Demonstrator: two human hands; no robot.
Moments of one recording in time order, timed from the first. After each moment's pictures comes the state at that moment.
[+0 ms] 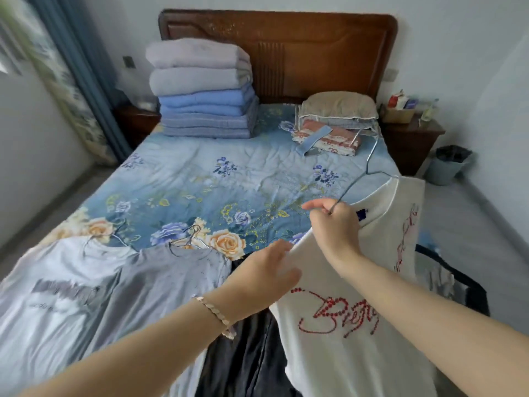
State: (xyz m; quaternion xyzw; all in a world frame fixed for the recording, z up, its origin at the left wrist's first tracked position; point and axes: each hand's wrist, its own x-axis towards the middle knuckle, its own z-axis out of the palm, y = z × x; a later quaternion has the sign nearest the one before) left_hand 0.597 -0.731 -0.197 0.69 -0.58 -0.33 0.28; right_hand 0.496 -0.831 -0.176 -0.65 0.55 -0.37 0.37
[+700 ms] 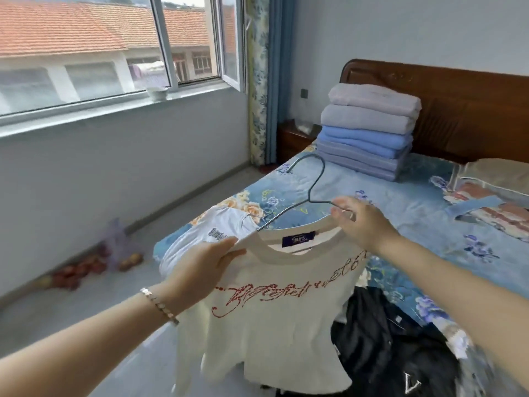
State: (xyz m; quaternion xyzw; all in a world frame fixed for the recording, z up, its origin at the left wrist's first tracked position) left_hand 0.804 -0.387 -0.145 0.85 -0.43 0.05 0.30; right_hand 0.700 -0.664 -0.117 -0.94 0.22 -0.14 0.24
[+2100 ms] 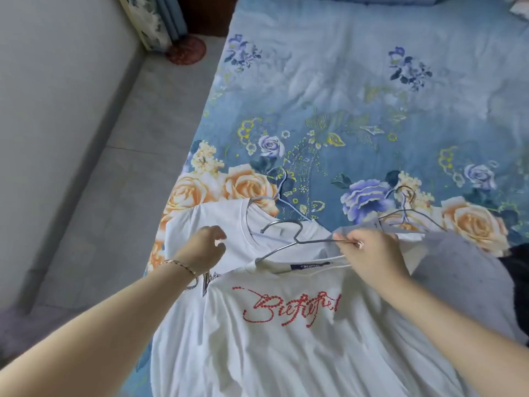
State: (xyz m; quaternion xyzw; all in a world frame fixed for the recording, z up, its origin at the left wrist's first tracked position) left_hand 1.450 -0.654 -0.518 0.83 -0.40 -0.38 0.04; right_hand 1.180 -0.775 -0.482 -0.83 0.51 -0.09 0.22
